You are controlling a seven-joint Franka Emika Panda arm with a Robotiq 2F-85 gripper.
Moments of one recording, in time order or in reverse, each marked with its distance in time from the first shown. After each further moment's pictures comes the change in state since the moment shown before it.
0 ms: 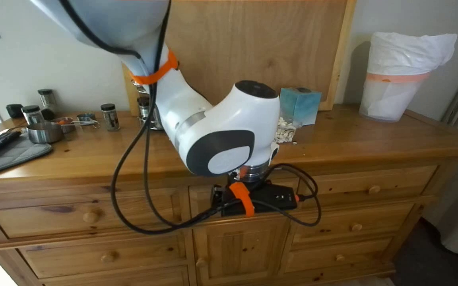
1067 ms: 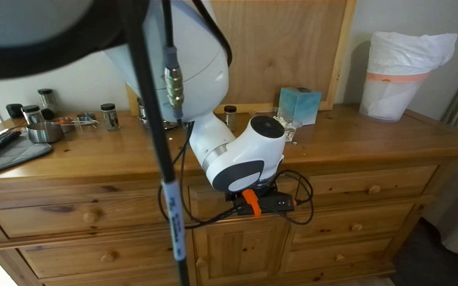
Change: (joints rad) arm -0.168 0.343 0.220 0.354 -0.009 0.115 0.003
